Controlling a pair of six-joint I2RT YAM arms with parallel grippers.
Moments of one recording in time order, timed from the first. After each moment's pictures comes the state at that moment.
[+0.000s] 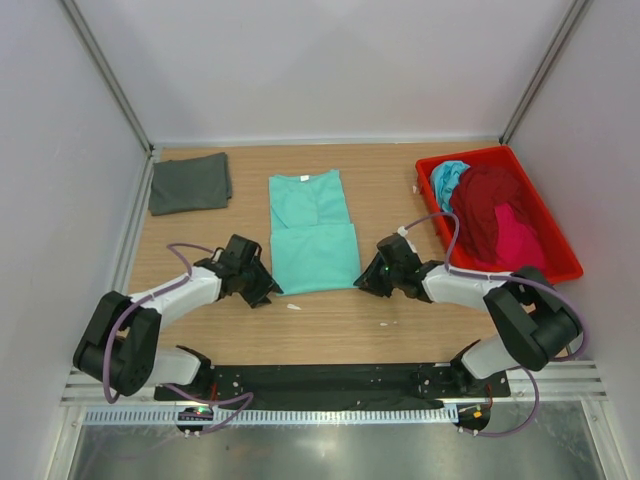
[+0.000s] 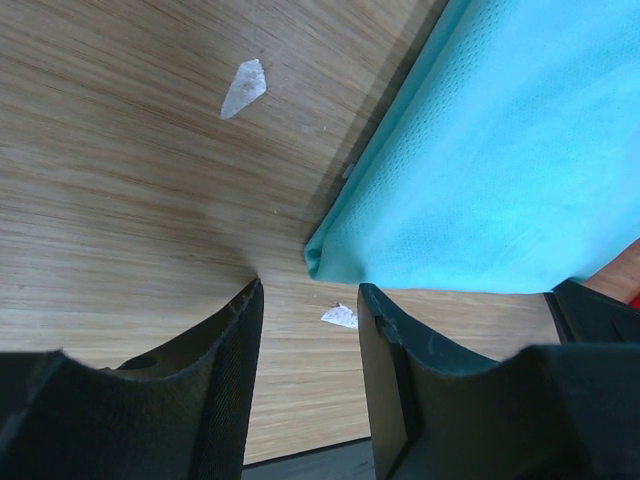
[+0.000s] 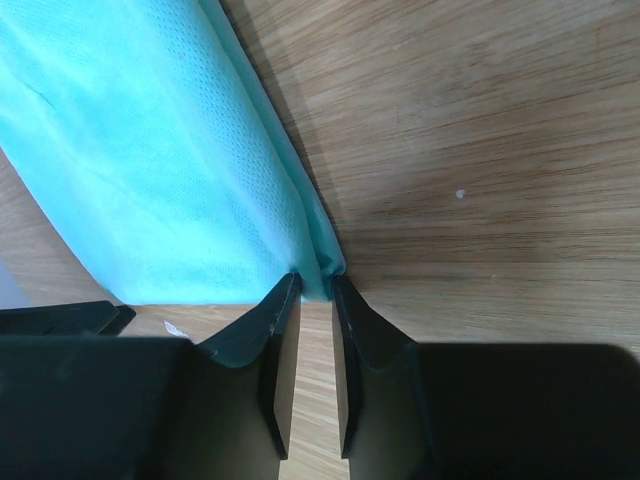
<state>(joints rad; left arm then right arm) -0.44 1.34 0.60 -0.37 0.10 -1.10 0.60 1.46 0.58 -0.01 -0.06 1.12</state>
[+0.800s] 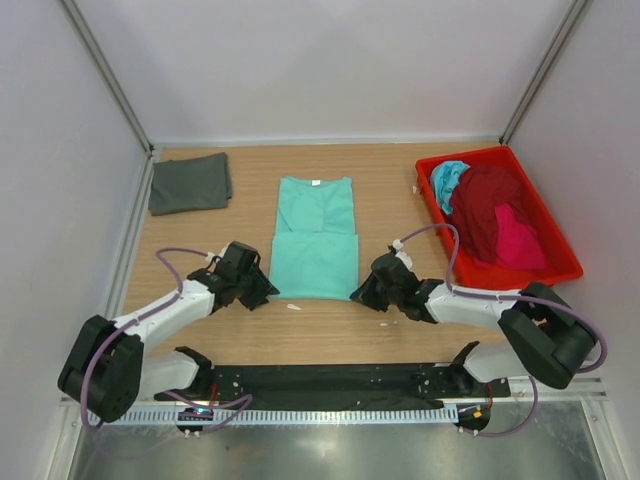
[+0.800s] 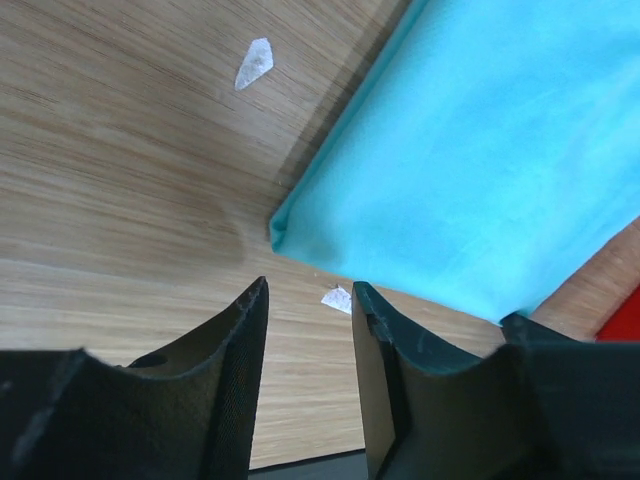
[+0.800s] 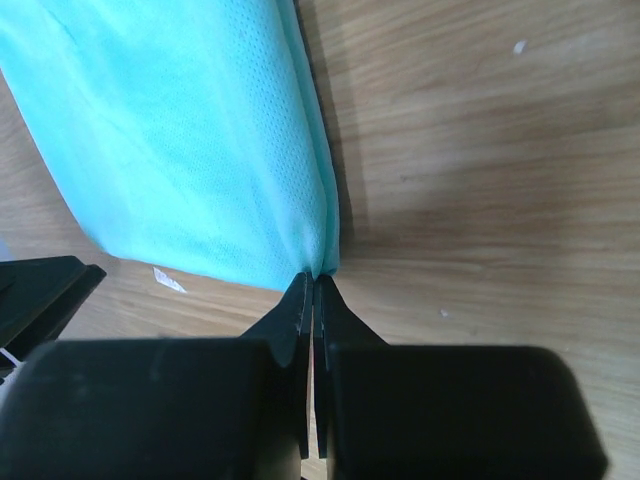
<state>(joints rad) -0.50 1.22 0.54 -0.36 0.00 -1.16 0.74 1.36 0.47 0.06 0.04 1.17</state>
